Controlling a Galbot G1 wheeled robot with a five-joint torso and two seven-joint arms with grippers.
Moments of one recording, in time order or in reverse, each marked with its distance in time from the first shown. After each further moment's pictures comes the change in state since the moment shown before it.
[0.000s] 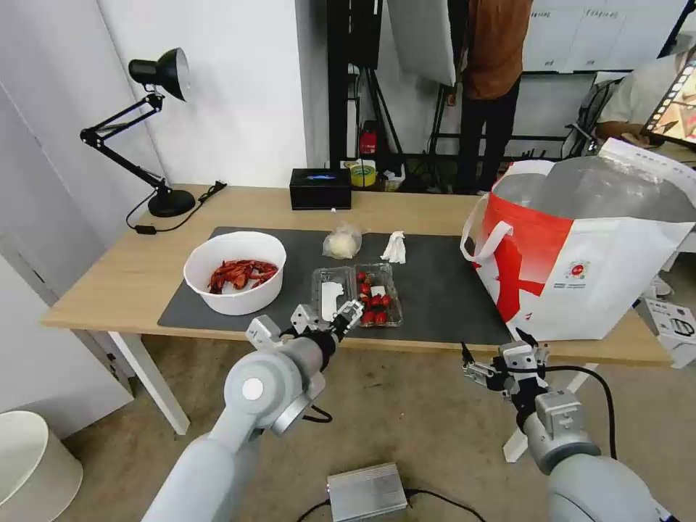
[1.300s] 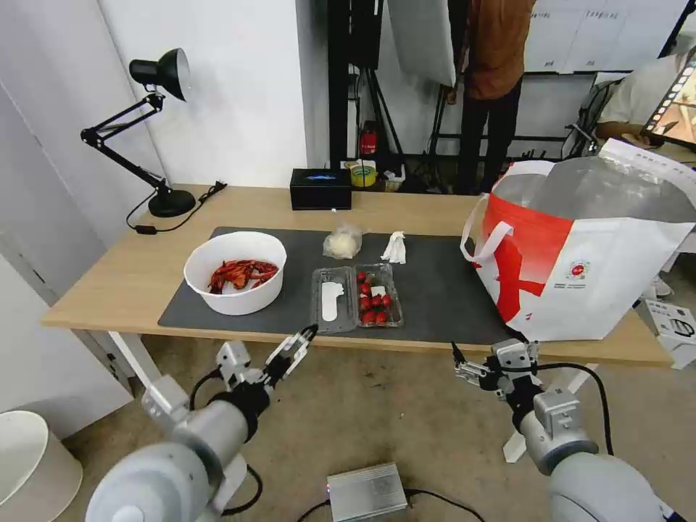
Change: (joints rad) left arm 0.400 0.133 -0.283 -0.391 -0.004 0.066 0.155; right arm 0.012 -0.043 -0.023 0.023 0.036 0.011 -0.020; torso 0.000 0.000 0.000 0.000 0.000
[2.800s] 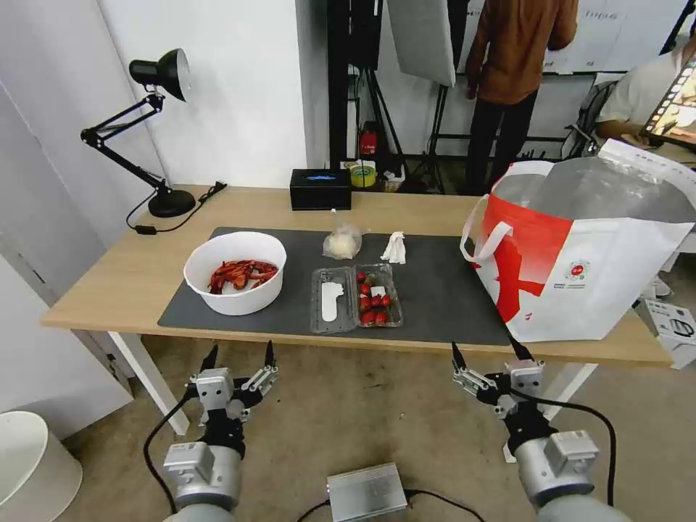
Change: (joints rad) left arm 0.302 -0.118 0.066 0.179 1.400 -0.204 0.350; right arm -0.139 0.364 0.111 0.003 -0.182 0.154 -0.222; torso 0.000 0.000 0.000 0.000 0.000
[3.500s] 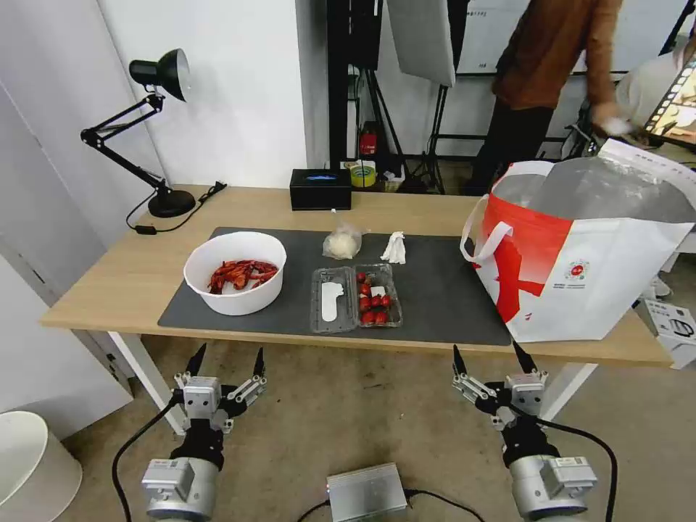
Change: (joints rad) left arm 0.107 -0.200 -0.261 -0.007 0.235 -0.091 0.435; right arm -0.078 0.374 0.074 -0.039 -0.245 0.214 -0.242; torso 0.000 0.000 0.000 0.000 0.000
